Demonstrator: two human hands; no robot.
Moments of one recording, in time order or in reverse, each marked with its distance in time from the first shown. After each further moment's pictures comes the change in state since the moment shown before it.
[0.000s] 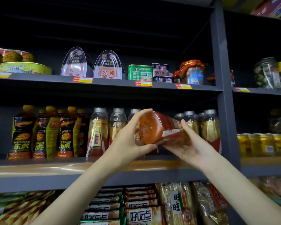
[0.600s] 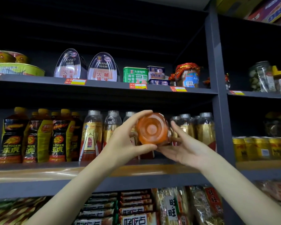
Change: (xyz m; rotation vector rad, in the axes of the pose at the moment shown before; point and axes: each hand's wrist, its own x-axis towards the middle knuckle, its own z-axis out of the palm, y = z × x) left_hand 0.012 -0.004 0.004 0.093 0.018 0.130; right_hand 0.012 -0.011 -0.003 -0.204 -0.125 0.119
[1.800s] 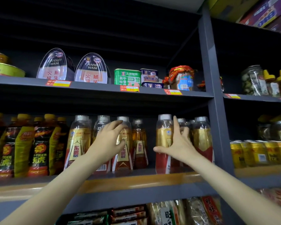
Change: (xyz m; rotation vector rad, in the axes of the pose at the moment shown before) left_hand 0.038 -0.089 -0.002 0.715 -0.065 -0.157; right_hand 0.068 -0.011 -0.034 -1.570 0.431 -0.517
